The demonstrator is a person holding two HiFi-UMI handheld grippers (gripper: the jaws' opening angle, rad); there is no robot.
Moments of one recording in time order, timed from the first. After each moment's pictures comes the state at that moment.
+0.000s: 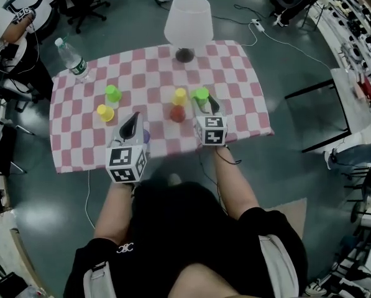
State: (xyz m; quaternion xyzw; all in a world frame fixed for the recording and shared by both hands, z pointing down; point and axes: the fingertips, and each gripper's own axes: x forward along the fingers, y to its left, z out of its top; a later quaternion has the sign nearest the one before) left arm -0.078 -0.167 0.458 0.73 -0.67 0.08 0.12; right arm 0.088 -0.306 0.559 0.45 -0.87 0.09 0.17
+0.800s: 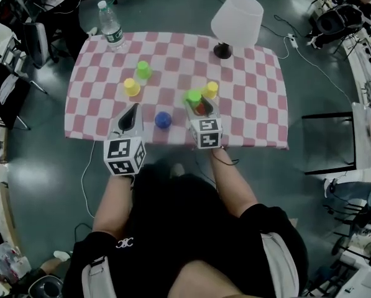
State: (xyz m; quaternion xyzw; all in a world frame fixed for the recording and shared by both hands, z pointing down) left arm -0.150 -0.106 0.465 0.64 -0.75 0.06 0.14; right arm -0.027 -0.232 0.582 0.30 -0.93 0.08 0.20
